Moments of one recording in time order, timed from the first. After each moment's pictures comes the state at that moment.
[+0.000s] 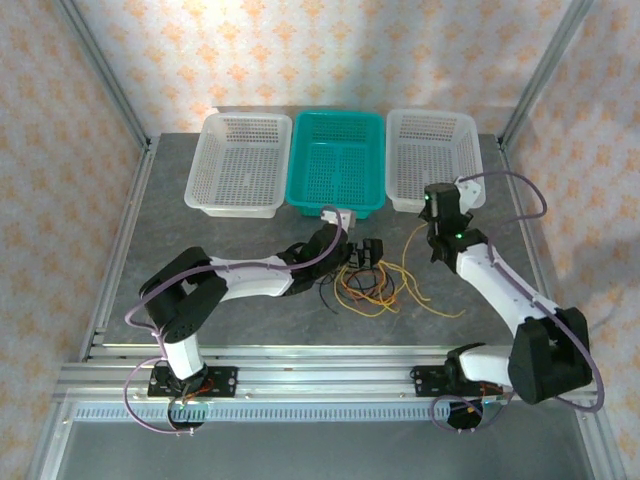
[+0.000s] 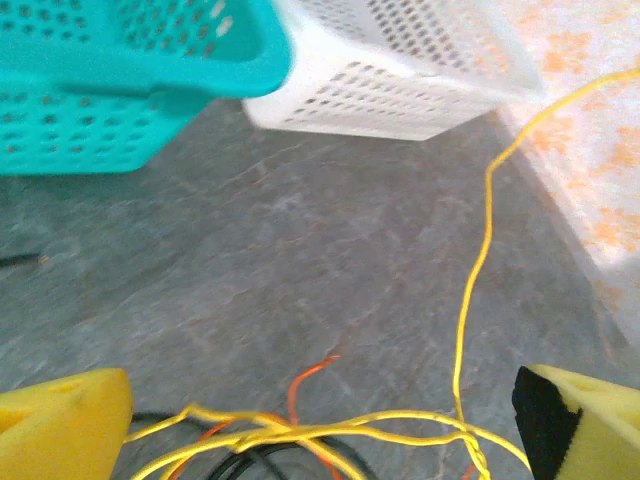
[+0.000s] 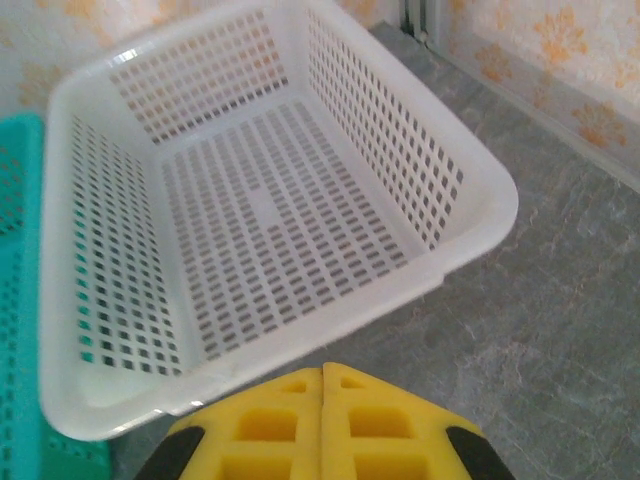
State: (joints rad) left arm -0.86 1.78 1.00 0.34 -0.07 -0.66; right arm 0.27 1.22 0.86 -0.24 0.54 0.61
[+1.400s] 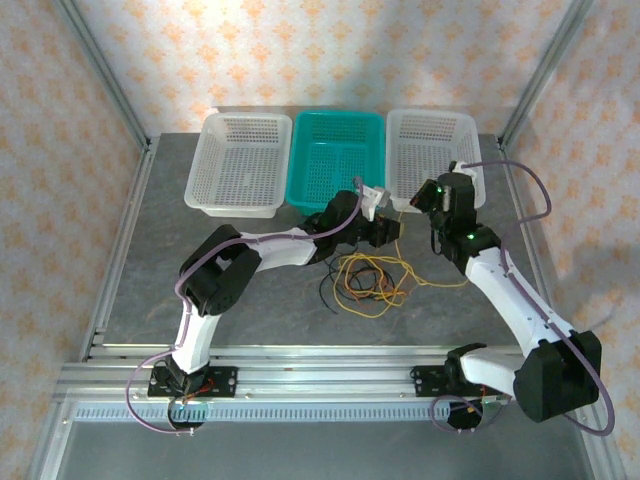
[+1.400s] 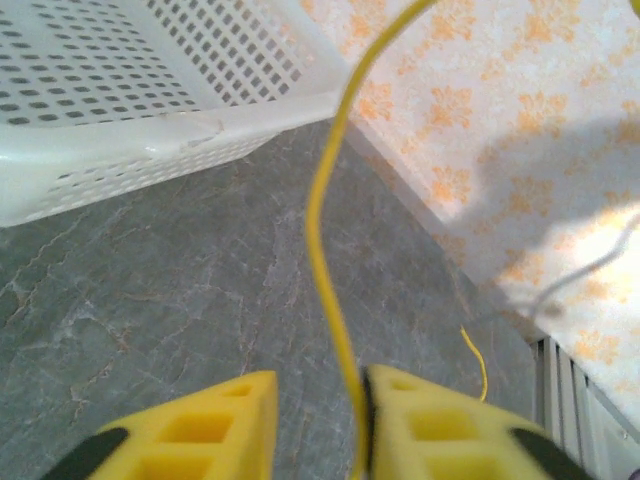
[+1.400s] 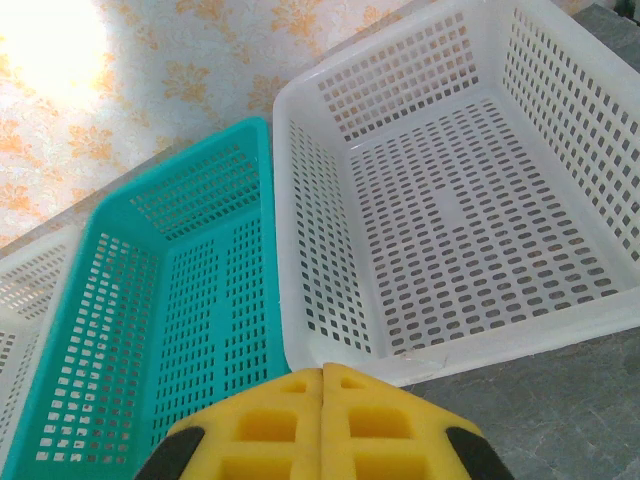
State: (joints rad) left arm -0.76 2.06 1.33 0.39 0.40 -0.54; right arm 0.27 1.16 0.91 -0.19 0.22 0.61
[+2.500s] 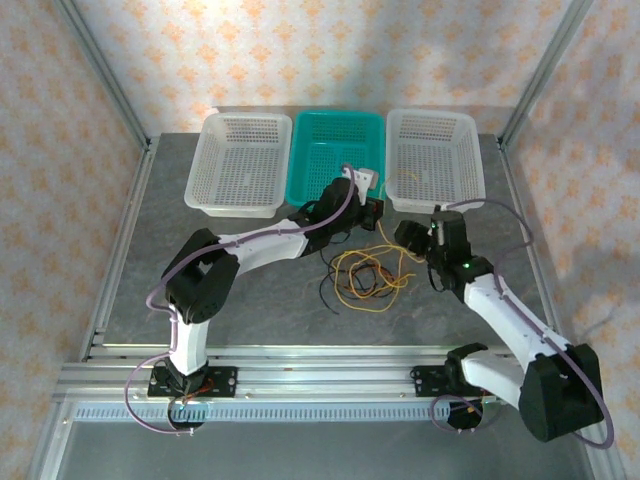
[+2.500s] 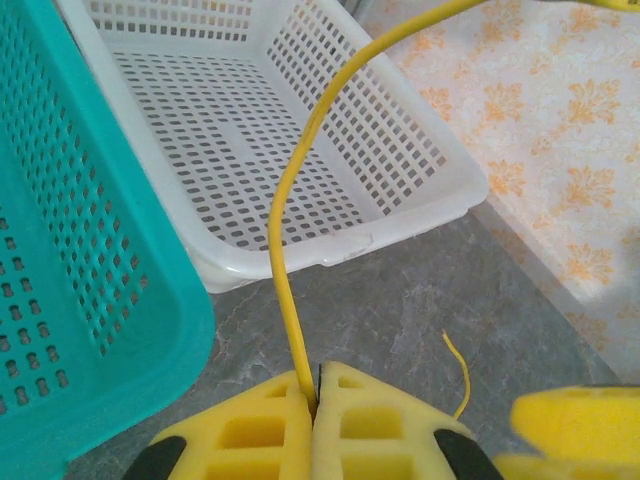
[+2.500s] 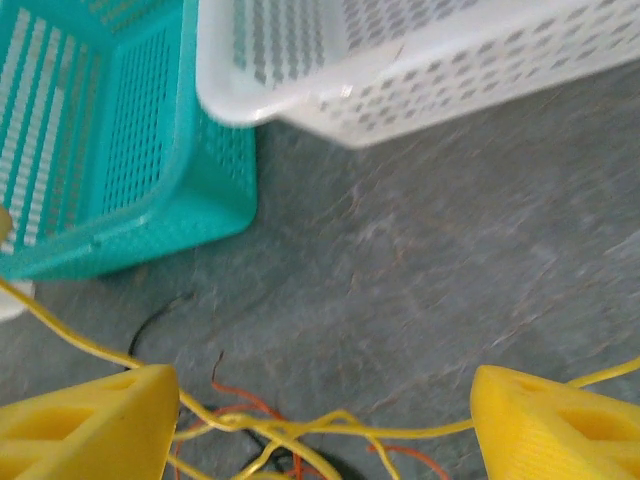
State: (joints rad) left arm -0.75 1.93 1.37 0.18 0.07 -0.46; right arm 0.28 1.07 0.62 -0.23 -0.01 0.62
